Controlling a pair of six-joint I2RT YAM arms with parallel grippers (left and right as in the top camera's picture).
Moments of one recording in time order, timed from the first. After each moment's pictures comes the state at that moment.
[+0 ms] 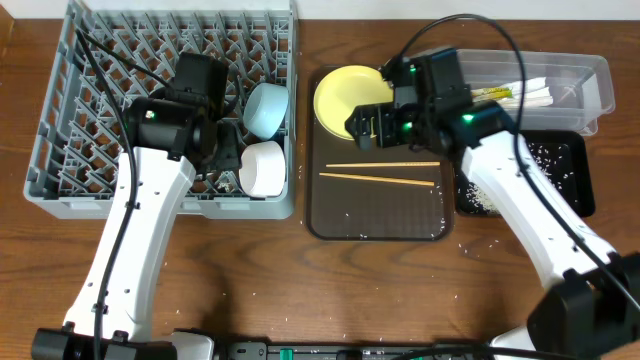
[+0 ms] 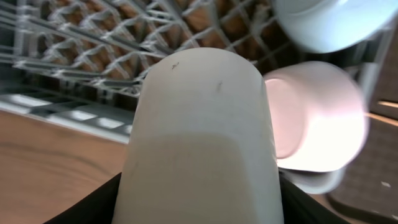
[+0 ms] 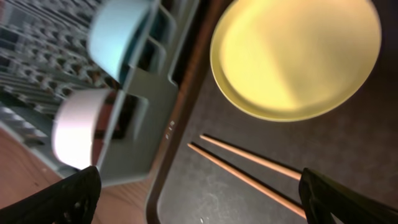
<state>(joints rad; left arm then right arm) -0.18 1.50 1.52 -1.31 -0.25 -0.33 0.39 1.69 1.42 -0.66 -0.33 0.27</state>
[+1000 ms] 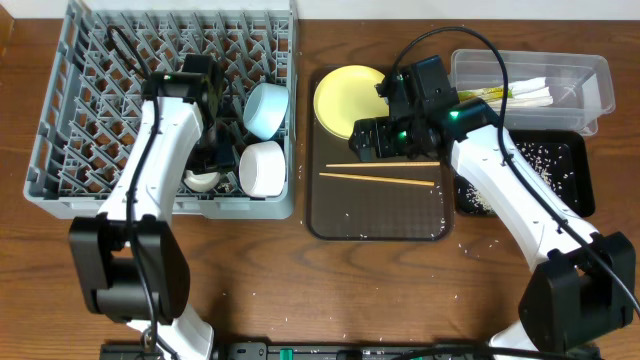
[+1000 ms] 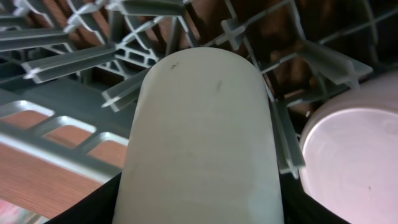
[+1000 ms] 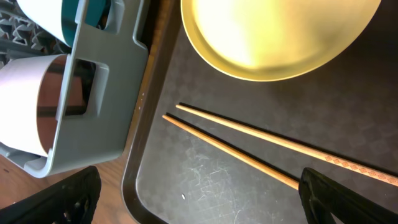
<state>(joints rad) -0.07 1.83 1.52 -1.31 -0.19 -0.33 0.40 1.74 1.42 -0.75 -0.29 0.26</state>
